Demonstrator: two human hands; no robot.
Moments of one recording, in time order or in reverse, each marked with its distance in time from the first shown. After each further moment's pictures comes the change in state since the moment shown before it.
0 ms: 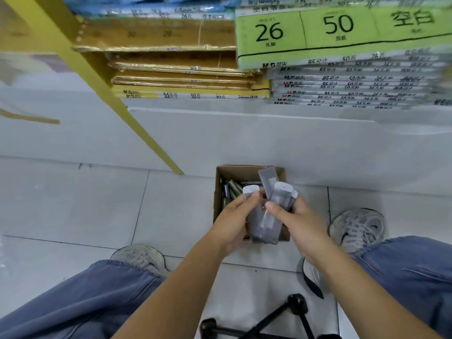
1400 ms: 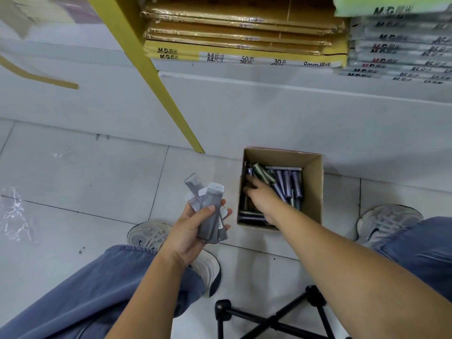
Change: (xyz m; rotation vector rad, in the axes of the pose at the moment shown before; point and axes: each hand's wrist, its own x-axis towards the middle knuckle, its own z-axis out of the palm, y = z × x) left_hand -0.058 -0.027 -0.132 -0.321 0.281 0.060; right_hand 0.096 0.072 0.101 -0.290 -0.165 0.344
